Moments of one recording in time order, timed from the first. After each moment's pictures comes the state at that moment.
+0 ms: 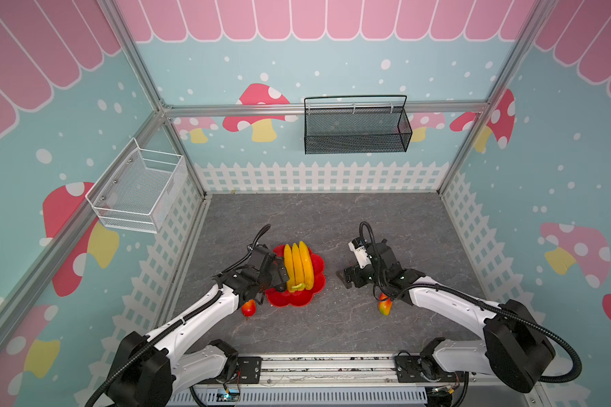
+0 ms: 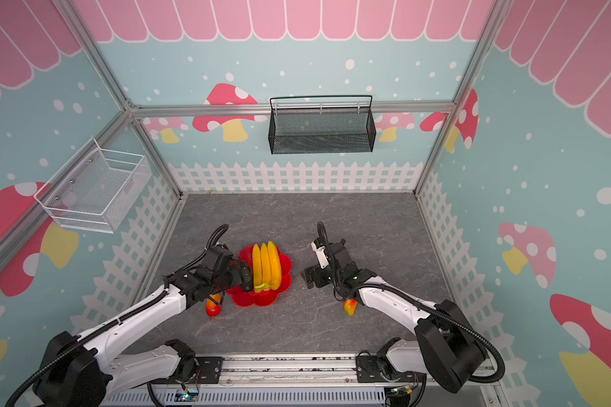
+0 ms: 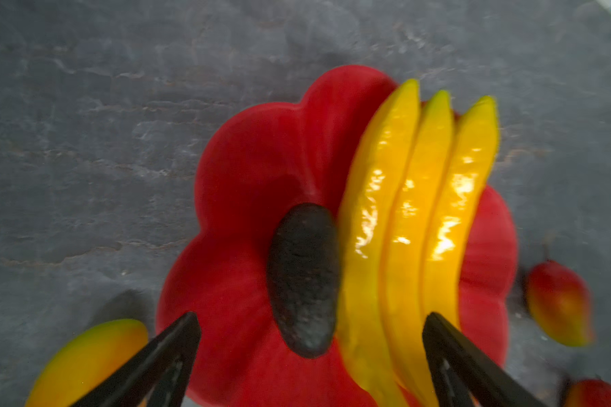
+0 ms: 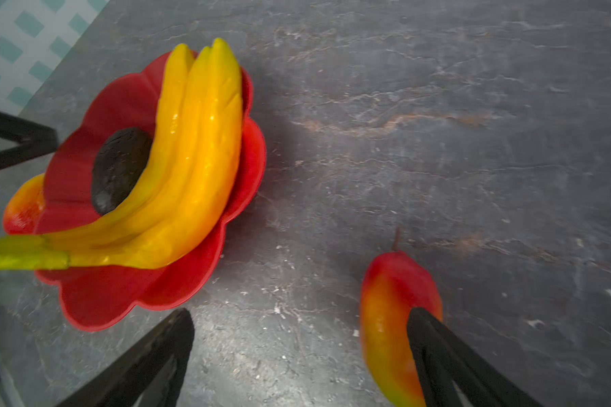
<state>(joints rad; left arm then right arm) -0.51 1.10 0.71 -0.51 -0.13 -0.79 0.59 1.31 0.68 -0.10 -0.12 0.23</state>
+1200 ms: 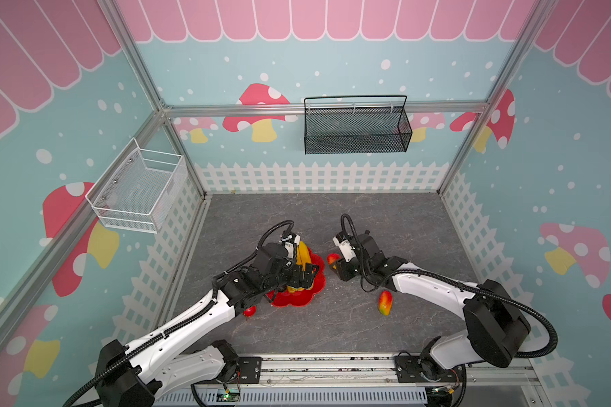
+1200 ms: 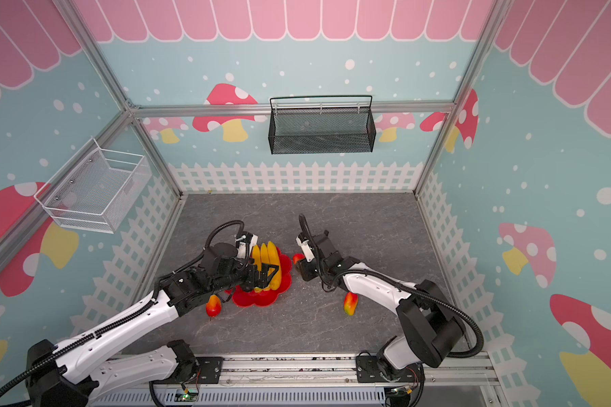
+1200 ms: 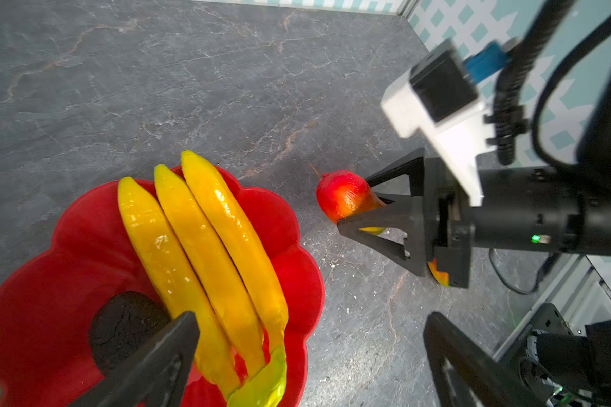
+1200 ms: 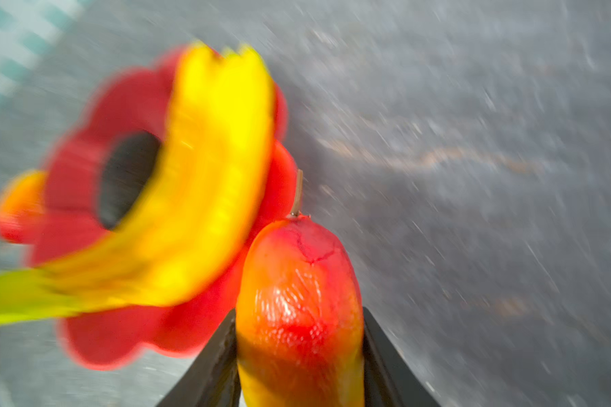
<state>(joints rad) -0.72 1.05 0.83 -0.41 -0.02 -0.44 0.69 1.48 0.90 -0.15 -0.13 0.19</state>
